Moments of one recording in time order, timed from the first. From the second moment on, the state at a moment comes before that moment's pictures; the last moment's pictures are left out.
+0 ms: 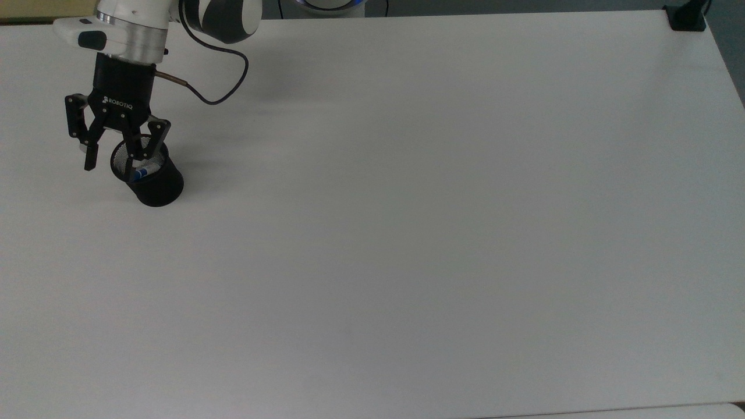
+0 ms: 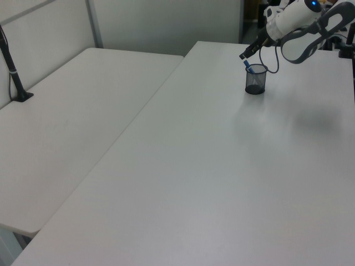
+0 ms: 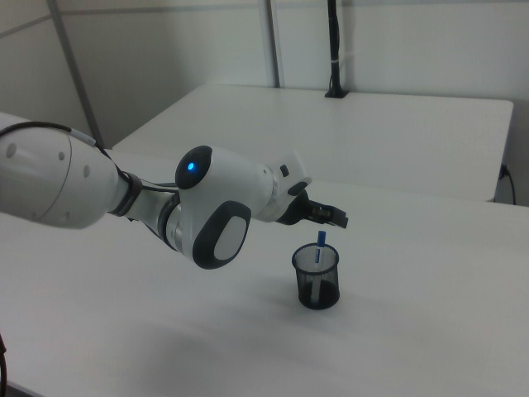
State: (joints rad) arm -0.29 0.23 -0.08 -2.14 -0.07 3.21 -0.19
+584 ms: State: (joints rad) arm -0.30 0.14 -0.08 -2.11 -0.07 2.96 -0.15
